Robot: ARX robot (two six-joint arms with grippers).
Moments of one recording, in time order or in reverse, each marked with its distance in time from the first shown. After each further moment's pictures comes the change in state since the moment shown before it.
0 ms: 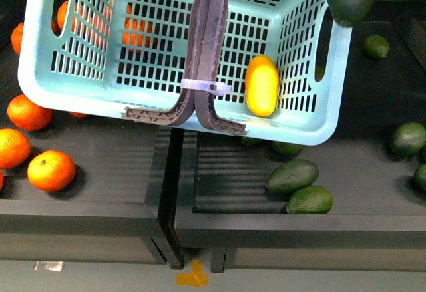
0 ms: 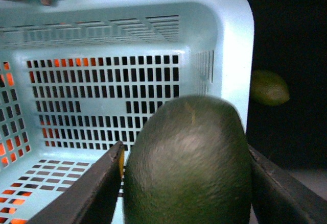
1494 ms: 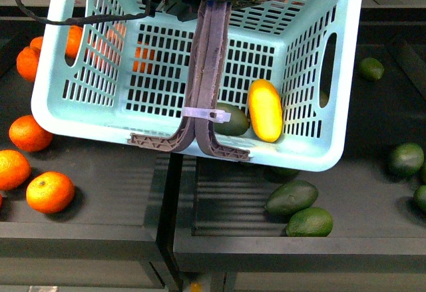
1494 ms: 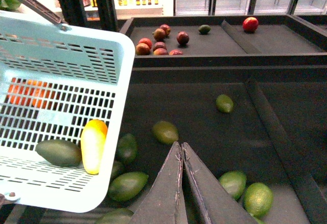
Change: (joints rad) left arm 0.000 0.000 0.000 0.000 0.003 -0.009; right arm -0.240 -1.164 -0.966 0.248 -0.008 -0.342
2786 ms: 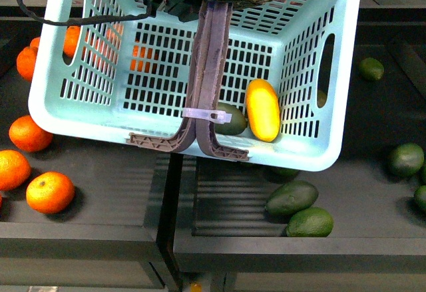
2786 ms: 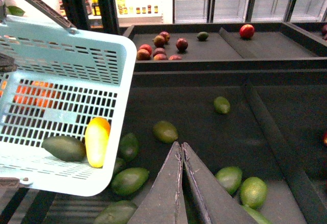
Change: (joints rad) left arm 0.000 0.000 0.000 0.000 -0.002 0.002; right arm 0.000 -0.533 -0.019 -0.489 0.000 0.000
